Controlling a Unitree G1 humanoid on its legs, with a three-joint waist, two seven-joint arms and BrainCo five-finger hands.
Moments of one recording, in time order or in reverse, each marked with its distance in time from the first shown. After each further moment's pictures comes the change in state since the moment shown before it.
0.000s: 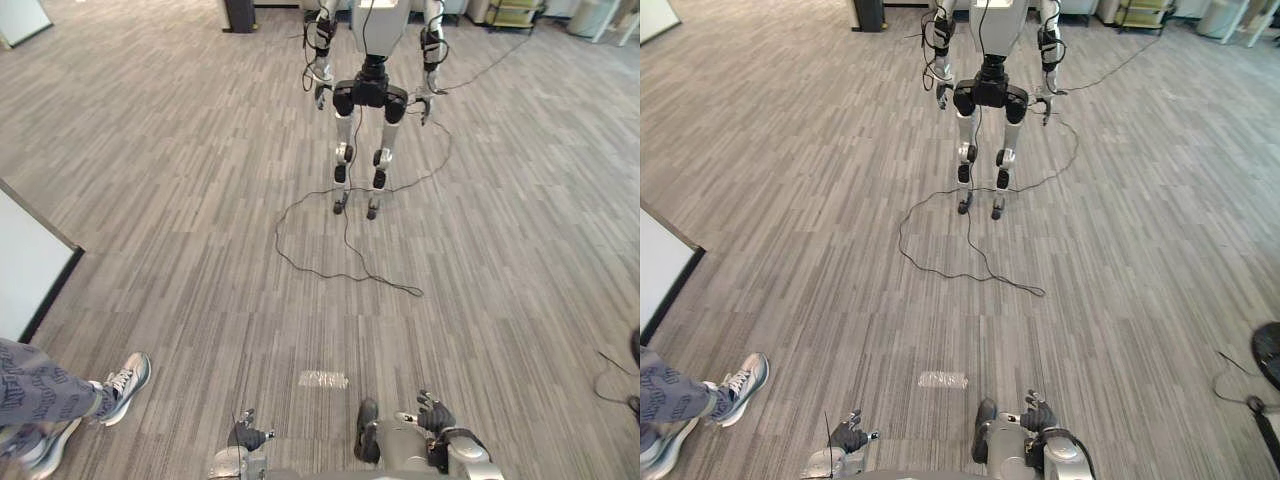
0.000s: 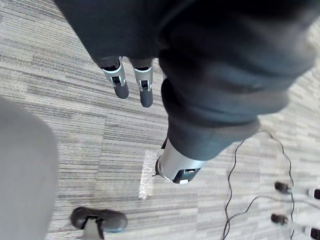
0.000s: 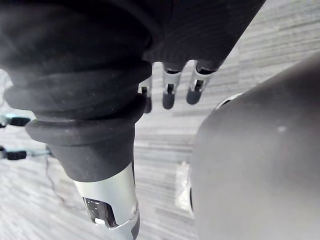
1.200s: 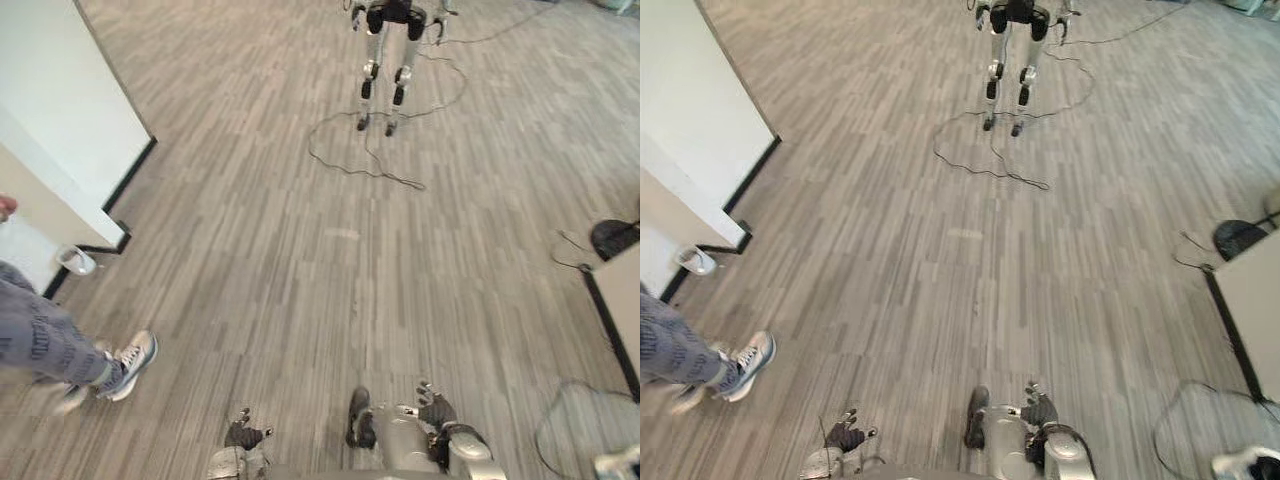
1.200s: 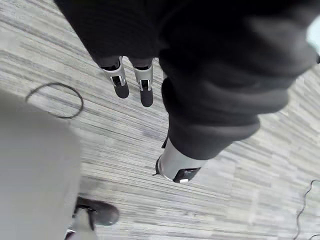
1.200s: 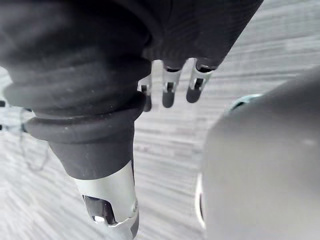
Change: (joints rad) left arm 0.013 -0.027 0.063 -0.030 -0.010 -0.006 0.000; right arm 0.020 -0.014 0.020 -0.062 0.035 -0.019 0.000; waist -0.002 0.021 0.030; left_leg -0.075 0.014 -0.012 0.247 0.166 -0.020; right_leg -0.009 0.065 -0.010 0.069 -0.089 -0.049
